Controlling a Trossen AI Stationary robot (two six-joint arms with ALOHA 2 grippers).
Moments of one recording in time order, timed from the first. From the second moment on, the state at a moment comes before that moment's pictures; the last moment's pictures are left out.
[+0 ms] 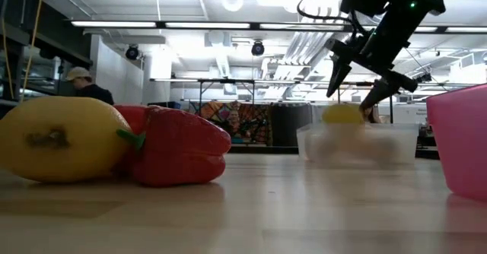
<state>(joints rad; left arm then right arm) 0.06 0.82 0.73 0.19 0.14 -0.70 -0.20 1.16 0.73 -0.53 0.36 1.14</state>
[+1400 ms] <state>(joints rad) -0.03 1.63 0.98 -0.84 -0.09 0.20 0.14 1.20 0.80 -0.36 0.45 1.16</state>
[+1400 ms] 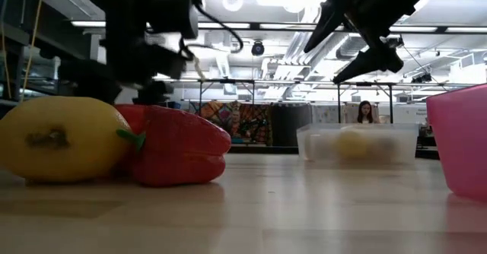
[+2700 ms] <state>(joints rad) -0.23 1.87 1.39 -0.12 -0.02 -0.04 0.32 0.91 0.80 -0.11 0.84 0.88</state>
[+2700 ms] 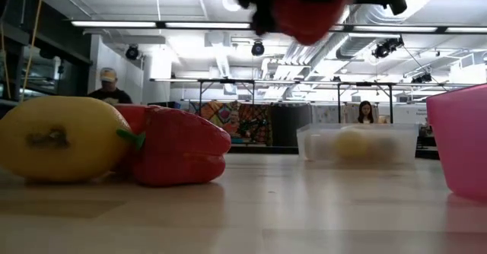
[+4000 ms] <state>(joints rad) -0.31 2.31 1.74 0.30 0.09 -0.04 0.32 0.89 0.80 -0.10 0.91 0.84</state>
